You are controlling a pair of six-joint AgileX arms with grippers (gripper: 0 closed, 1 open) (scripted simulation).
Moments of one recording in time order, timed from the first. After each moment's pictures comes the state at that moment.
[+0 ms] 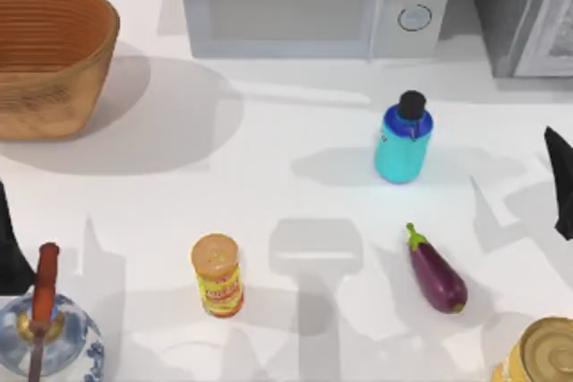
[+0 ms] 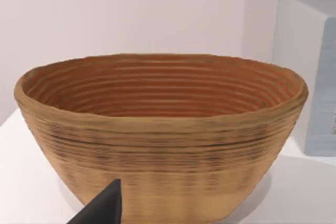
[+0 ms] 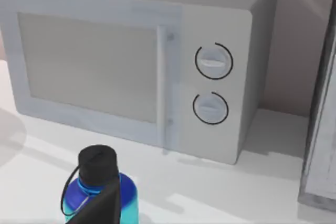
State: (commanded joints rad) left arm 0.00 0.00 0.00 0.00 0.00 0.00; right arm 0.07 0.98 0.16 0.76 -0.30 -0.02
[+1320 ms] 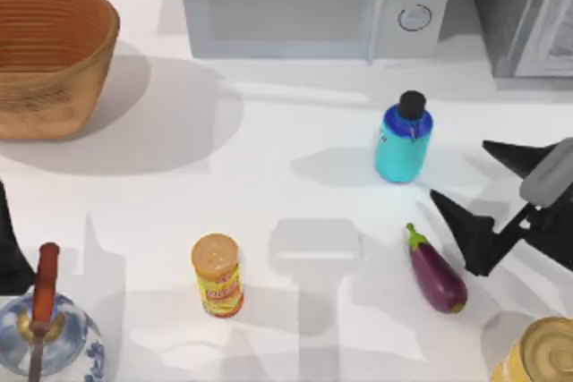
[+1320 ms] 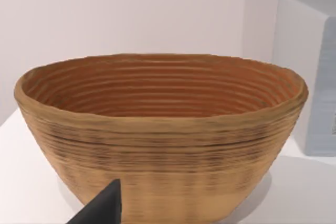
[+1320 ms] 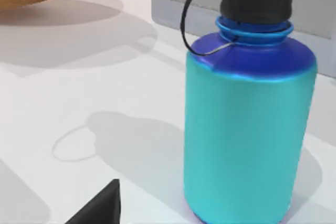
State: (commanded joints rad) left arm 0.00 0.00 0.00 0.00 0.00 0.00; right arm 0.11 2.22 0.38 1.73 -0.64 -0.06
